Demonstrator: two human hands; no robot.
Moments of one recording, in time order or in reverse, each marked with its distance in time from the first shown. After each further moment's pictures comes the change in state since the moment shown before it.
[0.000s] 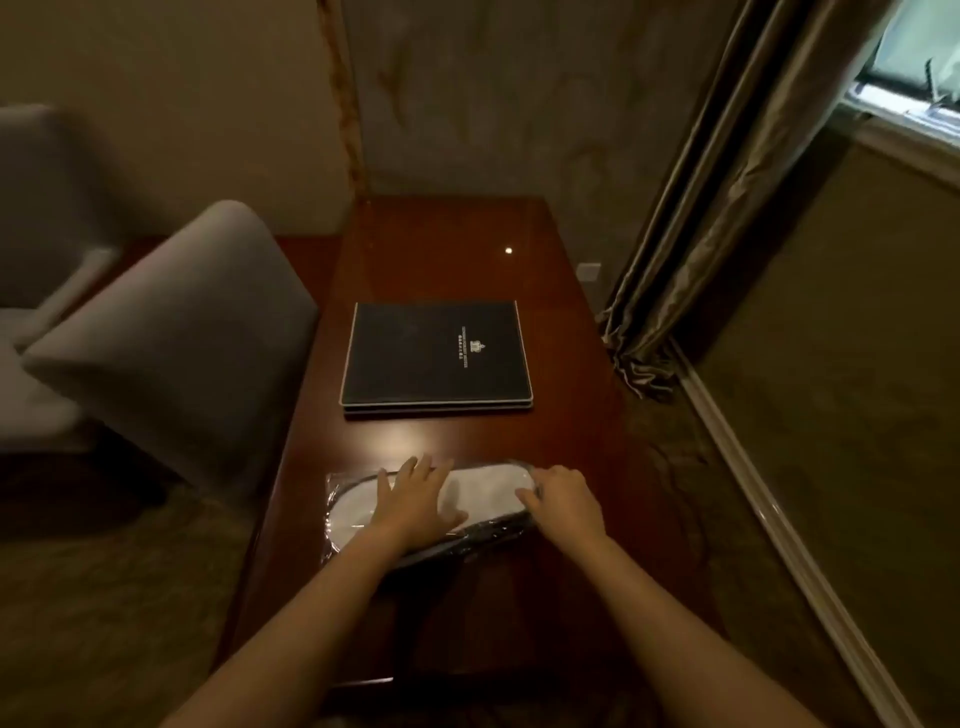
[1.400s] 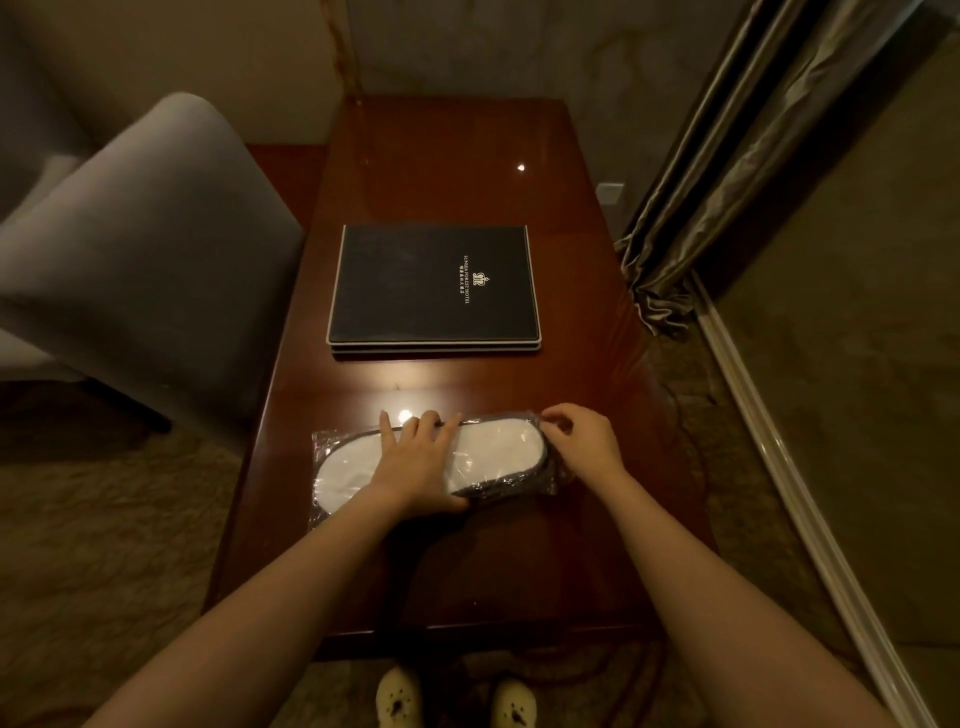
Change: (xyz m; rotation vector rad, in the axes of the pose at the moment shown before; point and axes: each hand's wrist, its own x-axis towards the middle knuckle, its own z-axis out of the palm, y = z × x) left_hand 0.013 0.004 0.017 0.185 0.012 0.091; right_hand 0.042 0.031 0.003 0.332 0.020 0.076
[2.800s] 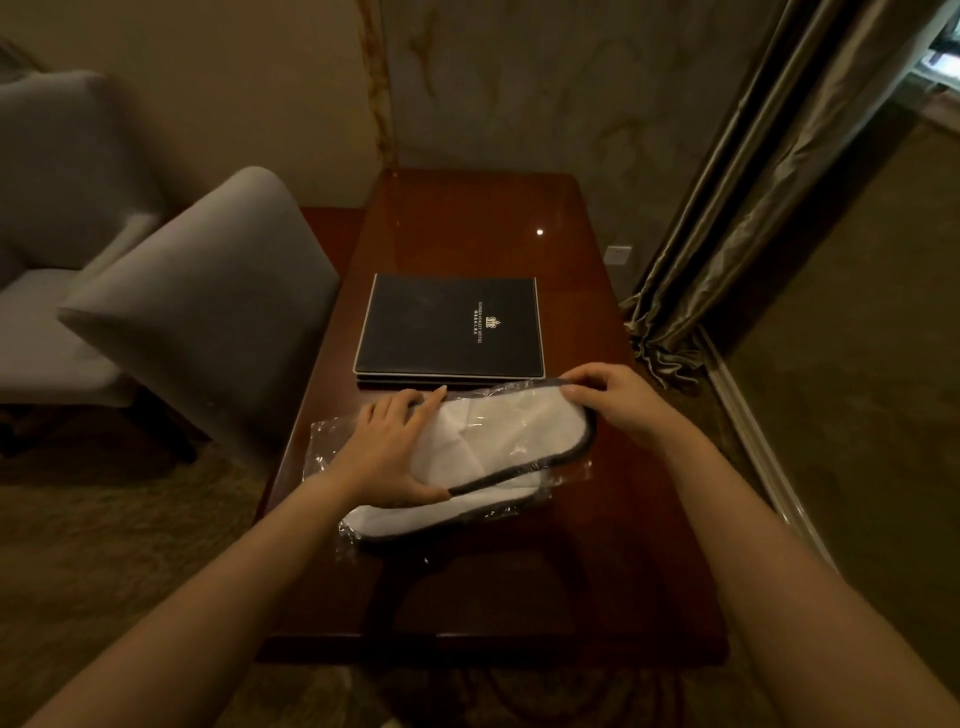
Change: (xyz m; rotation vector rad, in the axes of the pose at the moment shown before) left_hand -0.039 -0.031 -0.063 -0.059 0.193 0.065; right_hand -0.007 -0.054 -0.107 0.324 -0.230 -0.219
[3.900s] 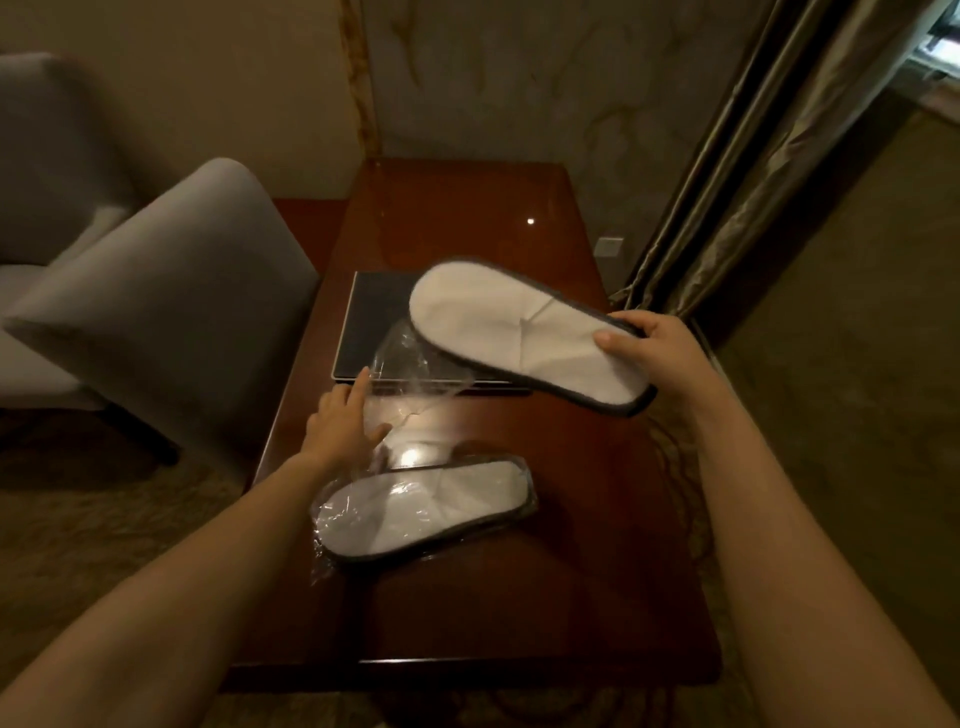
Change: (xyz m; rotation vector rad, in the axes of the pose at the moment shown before) left_hand 0.051 -0.044 0.020 -0.196 0.091 -0.423; right_hand 0.015 -0.020 -0.053 0.137 0.235 -0.019
